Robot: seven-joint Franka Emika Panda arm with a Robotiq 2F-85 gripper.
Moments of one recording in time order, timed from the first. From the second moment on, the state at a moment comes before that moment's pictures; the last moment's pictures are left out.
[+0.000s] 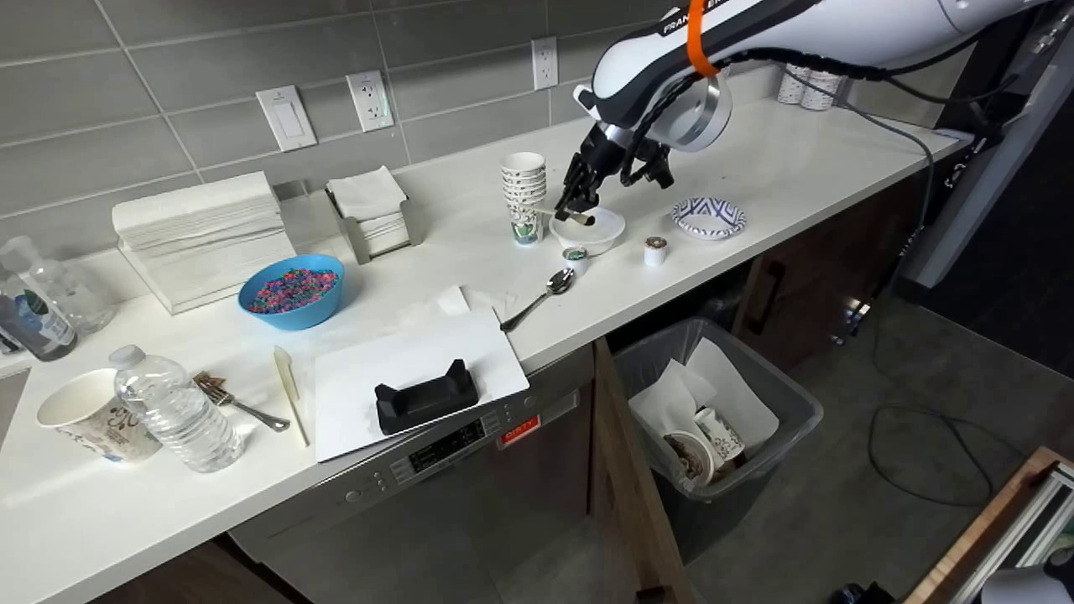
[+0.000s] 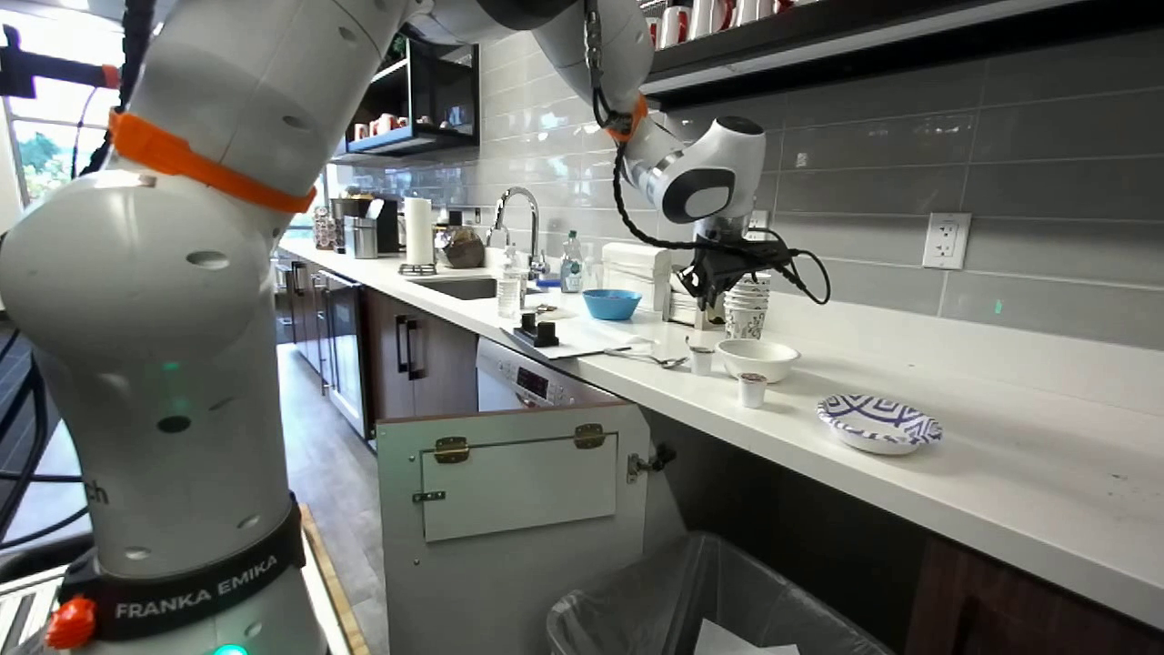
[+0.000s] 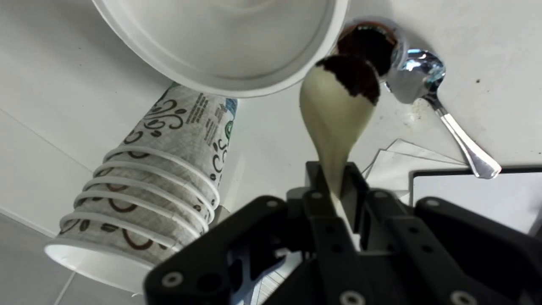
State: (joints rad) arm -0.06 0.47 0.19 -1.71 0.48 2.58 -1.42
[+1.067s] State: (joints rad) arm -0.12 0.52 0.20 -1.52 0.39 2.26 -1.73
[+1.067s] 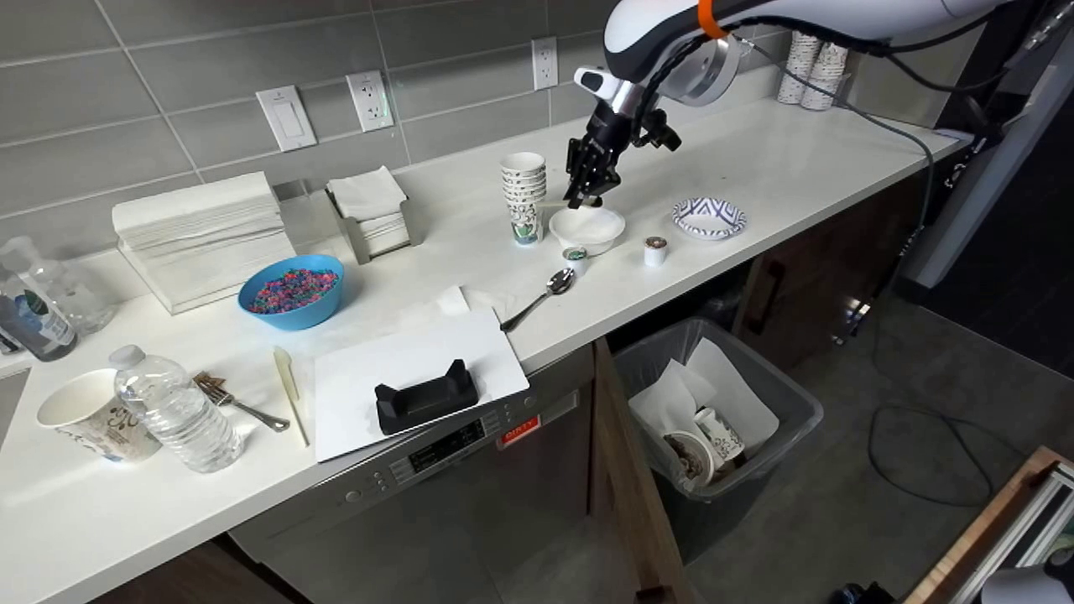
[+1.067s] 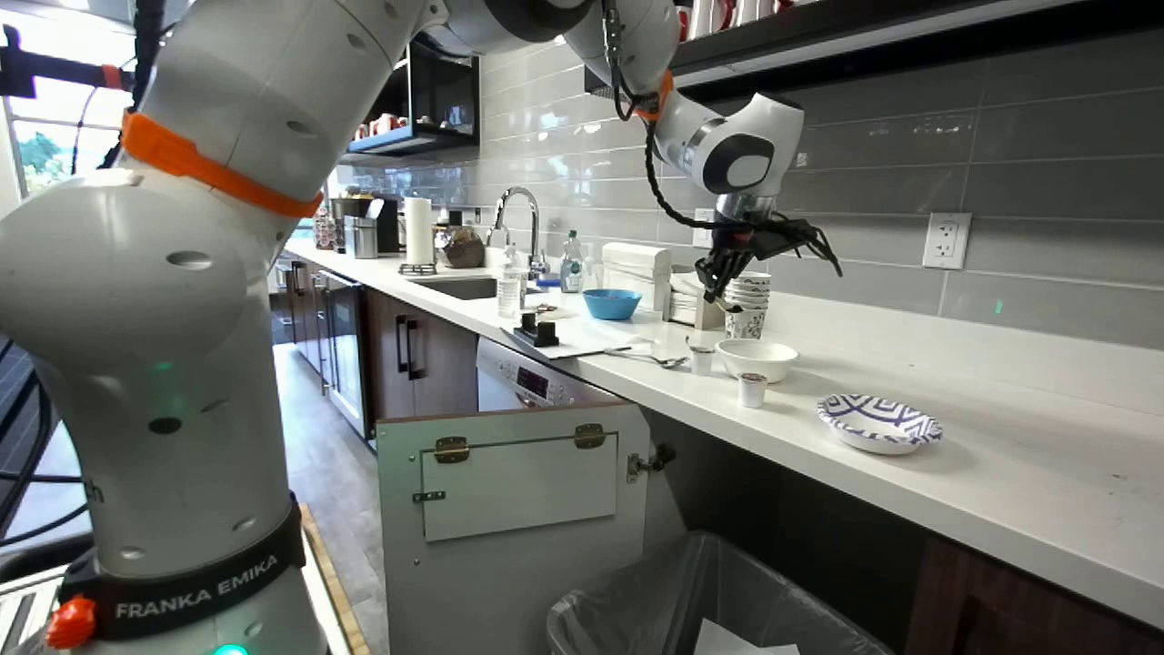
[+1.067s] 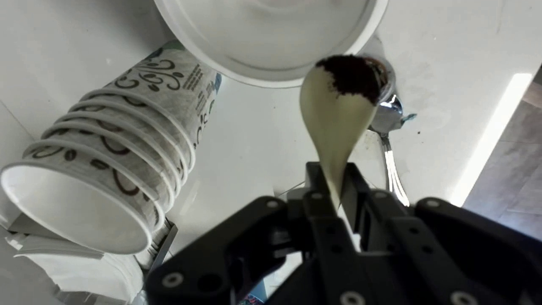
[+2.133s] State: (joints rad) arm -0.22 0.66 0.26 -1.31 0.60 2.15 -1.97
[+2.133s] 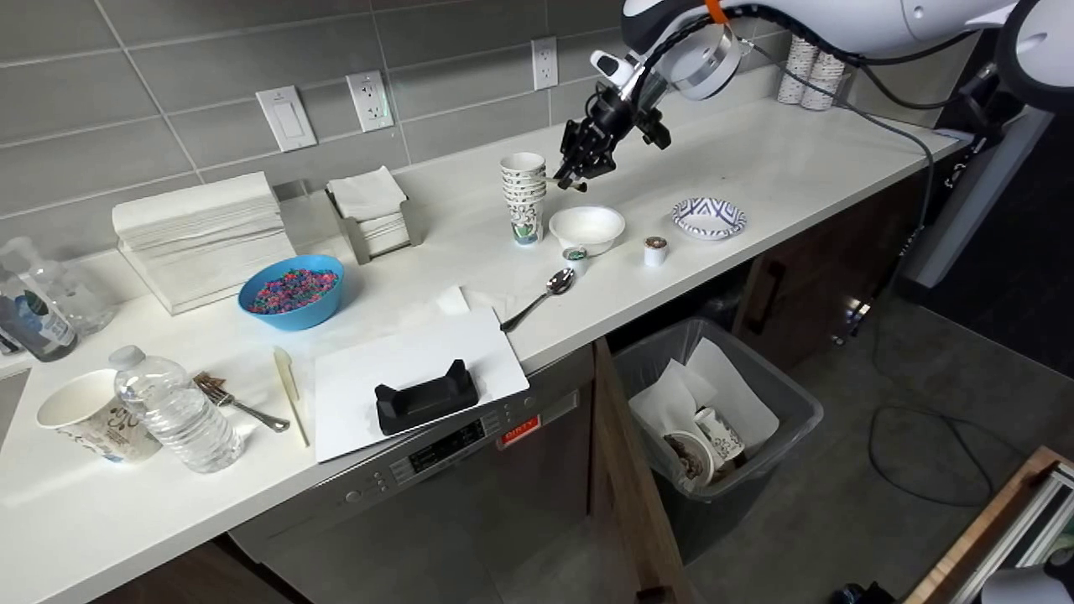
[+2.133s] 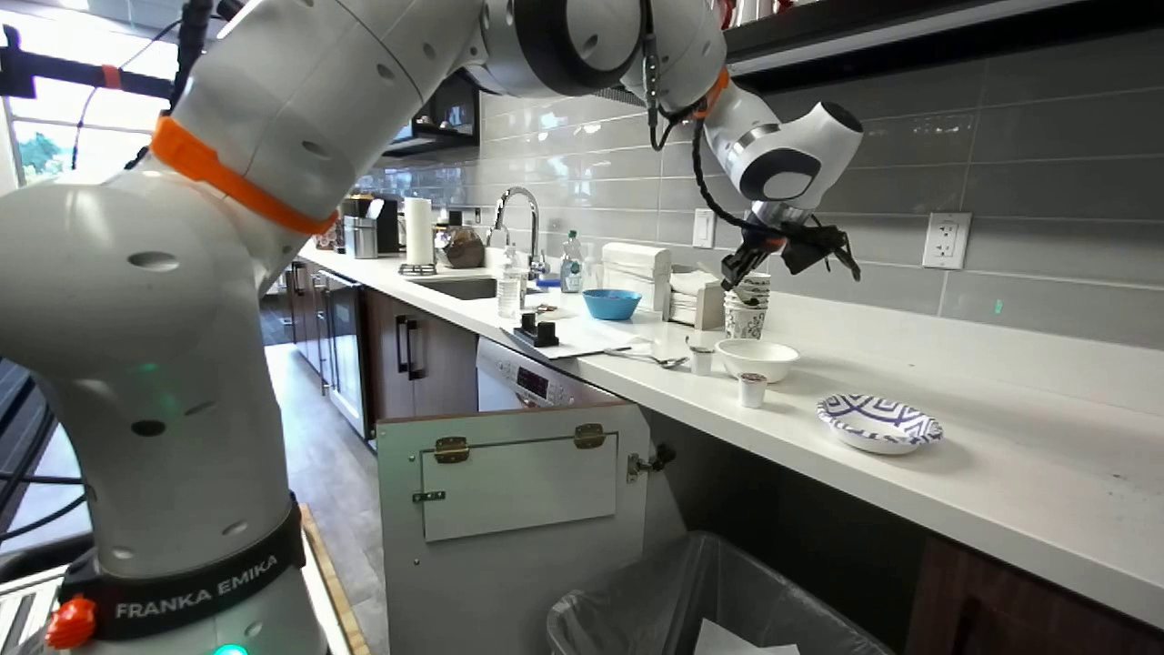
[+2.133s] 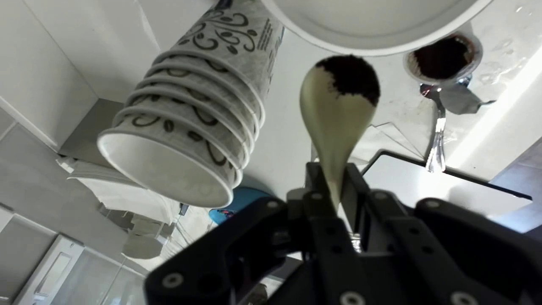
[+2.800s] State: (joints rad) arm -0.26 0.67 0.26 -1.32 0.89 2.15 -2.14
